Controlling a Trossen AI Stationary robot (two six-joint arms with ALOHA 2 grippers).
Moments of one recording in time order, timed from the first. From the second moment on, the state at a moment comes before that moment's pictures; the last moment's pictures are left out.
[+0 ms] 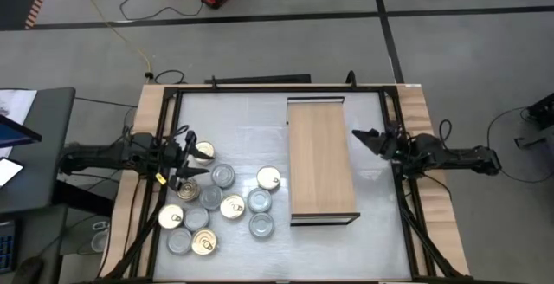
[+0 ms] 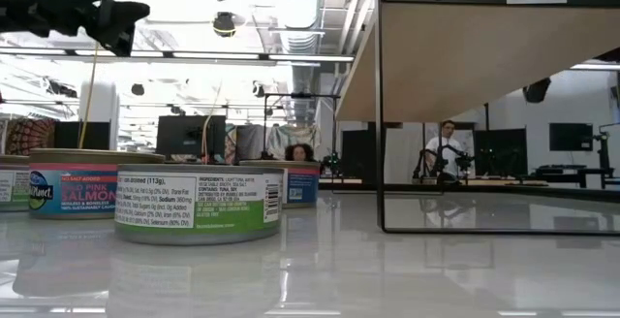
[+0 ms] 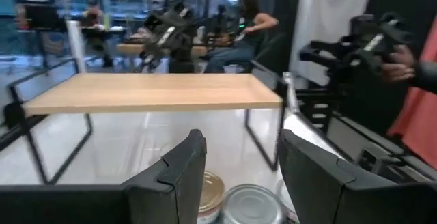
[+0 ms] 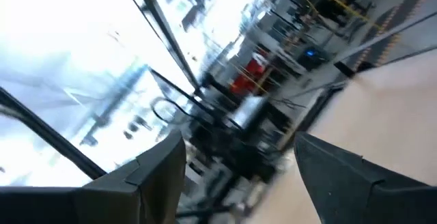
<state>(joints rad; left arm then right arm) -0.03 0.14 0.23 -0.04 0.08 -0.04 0.00 0.01 0.01 0.30 0.33 0.87</state>
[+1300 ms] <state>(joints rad) -0.13 0.83 0.67 -0.35 -0.29 -0.09 0.06 0.27 0.27 -0.01 0.22 0.31</state>
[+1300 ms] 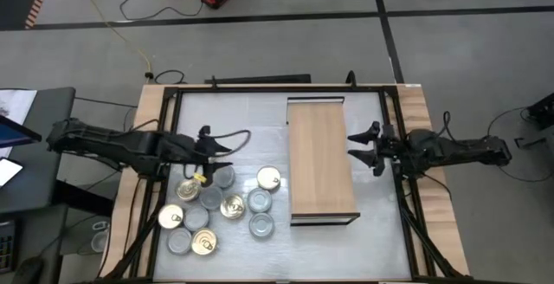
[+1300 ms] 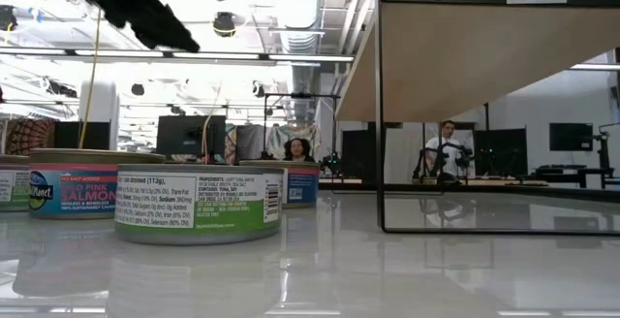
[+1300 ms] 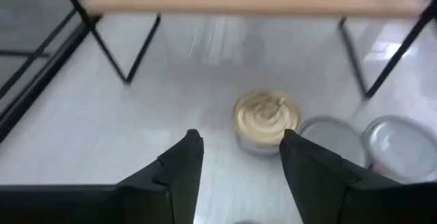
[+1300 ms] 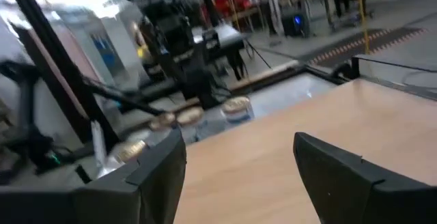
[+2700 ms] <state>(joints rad) 0.30 1.33 0.88 -0.75 0.23 0.23 0.15 0.86 0.65 0.12 0.21 -0.10</state>
